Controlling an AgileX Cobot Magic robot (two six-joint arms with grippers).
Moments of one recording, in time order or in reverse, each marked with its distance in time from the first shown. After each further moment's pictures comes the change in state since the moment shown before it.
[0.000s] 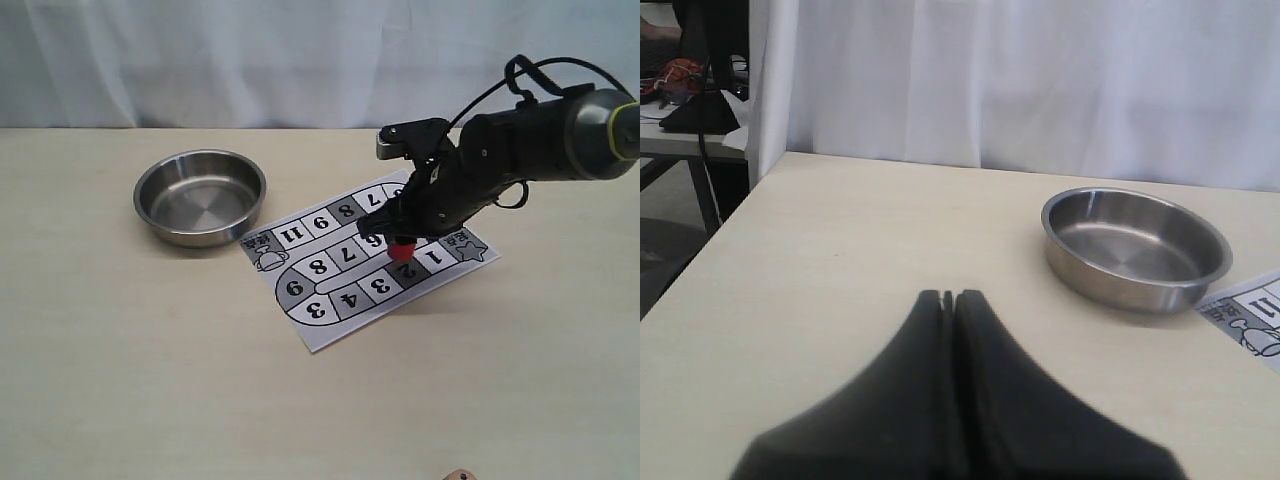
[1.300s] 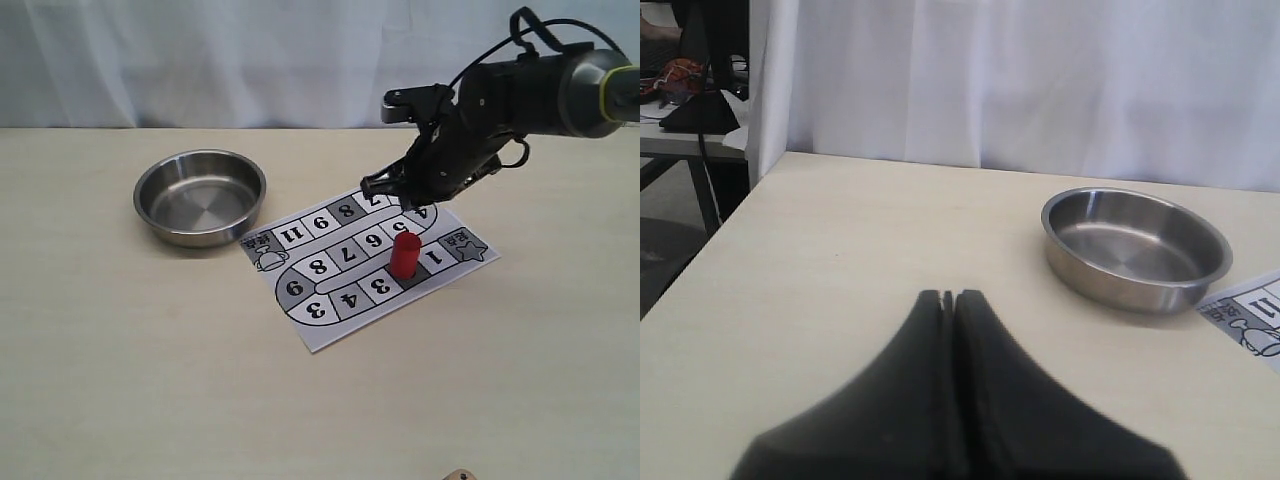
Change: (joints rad) left arm 0.000 0.000 0.000 0.000 0.000 0.000; right arm -0.044 0.053 -0.213 -0.002 0.185 0.021
